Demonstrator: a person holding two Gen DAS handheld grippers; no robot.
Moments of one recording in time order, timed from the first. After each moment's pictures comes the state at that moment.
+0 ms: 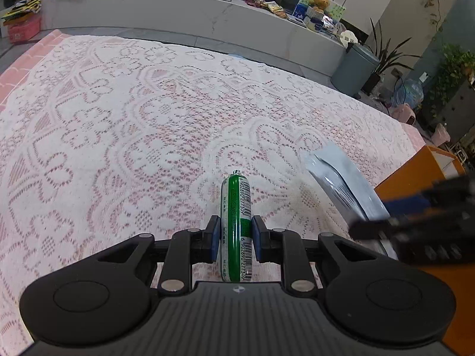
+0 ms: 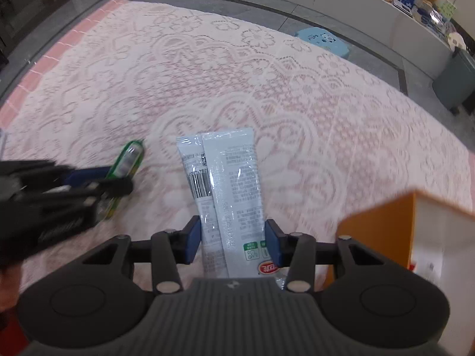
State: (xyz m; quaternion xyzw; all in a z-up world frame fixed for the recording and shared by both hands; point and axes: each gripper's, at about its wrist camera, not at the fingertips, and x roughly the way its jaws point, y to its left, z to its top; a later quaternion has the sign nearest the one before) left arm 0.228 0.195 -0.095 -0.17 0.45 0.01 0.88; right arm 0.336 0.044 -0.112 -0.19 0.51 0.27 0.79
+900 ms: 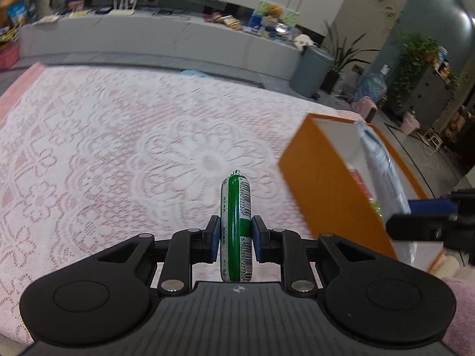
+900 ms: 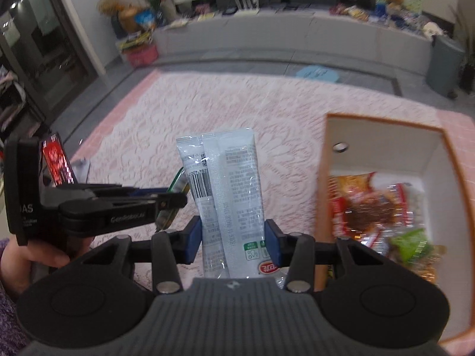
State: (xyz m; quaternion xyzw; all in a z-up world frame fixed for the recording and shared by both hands) left arm 0.144 0.096 -0.022 -0.13 0.41 -0.05 0.90; right arm 0.198 -0.110 -0.024 -0.04 0.43 0.31 0.85
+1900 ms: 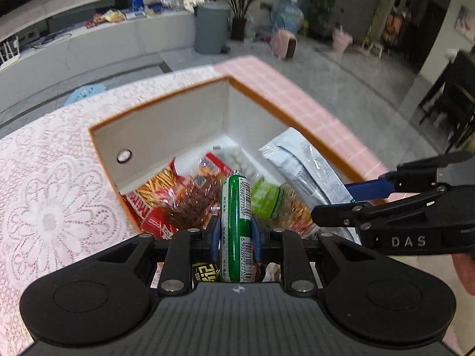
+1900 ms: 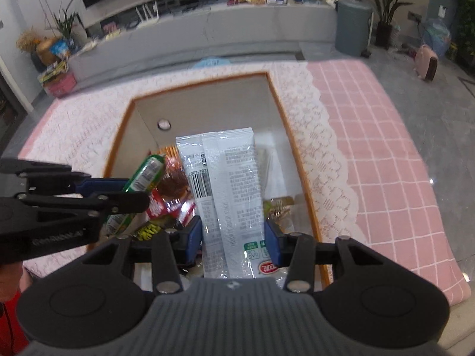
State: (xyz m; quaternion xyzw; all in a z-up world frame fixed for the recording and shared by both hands) left arm 0.239 -0.112 -0.039 0.03 0.46 -0.19 0.87; right arm 0.252 -0.286 -0.079 0.00 0.46 0.17 0.87
